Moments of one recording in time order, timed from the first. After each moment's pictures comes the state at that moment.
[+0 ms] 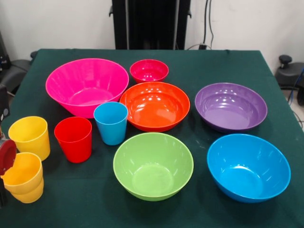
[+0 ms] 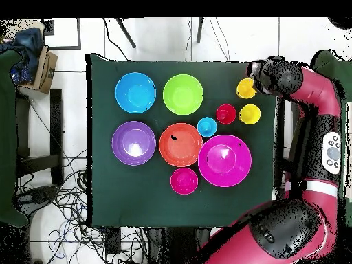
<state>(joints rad) -0.78 -0.16 0.70 0.72 -0.65 0.85 1.55</state>
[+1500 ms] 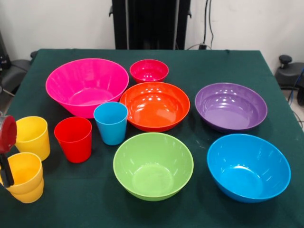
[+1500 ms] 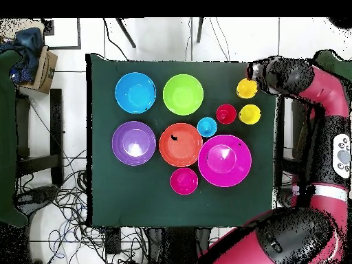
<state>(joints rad) -0.81 -0.22 0.70 0.78 -0.57 0.93 1.36</state>
